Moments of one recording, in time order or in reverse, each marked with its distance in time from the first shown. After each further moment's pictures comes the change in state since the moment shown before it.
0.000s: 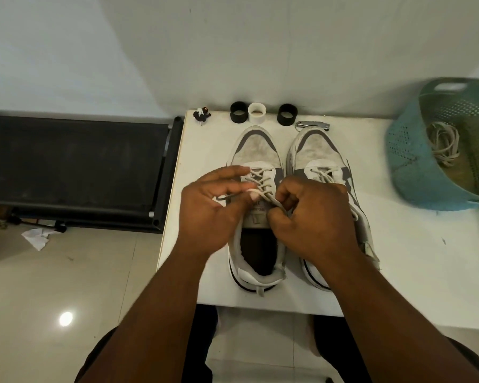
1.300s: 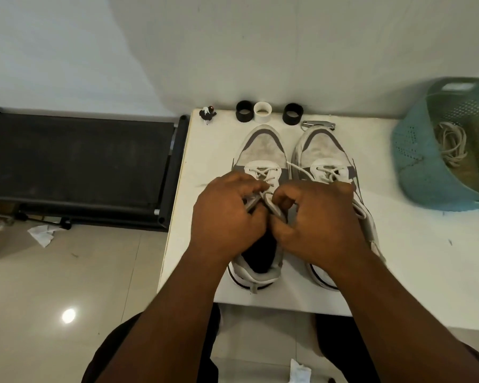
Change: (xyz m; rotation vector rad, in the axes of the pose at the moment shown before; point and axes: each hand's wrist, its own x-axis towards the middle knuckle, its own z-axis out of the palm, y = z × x) left_hand -0.005 0.010 0.007 0.488 -0.124 0.063; right_hand -0.004 -0.003 -0.001 -0.152 -0.058 -0.117
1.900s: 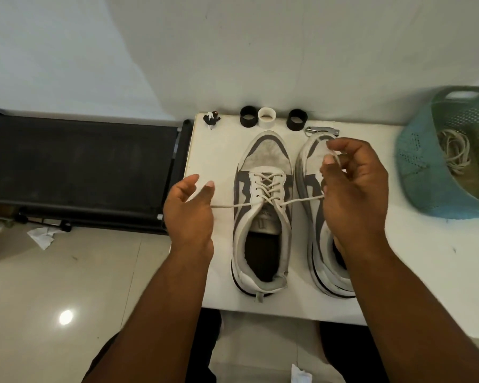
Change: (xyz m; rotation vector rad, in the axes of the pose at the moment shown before) left_hand 0.010 -0.042 0.000 -0.849 0.492 -0.864; right_hand 0.027 0.015 -0.004 0.827 0.493 0.249
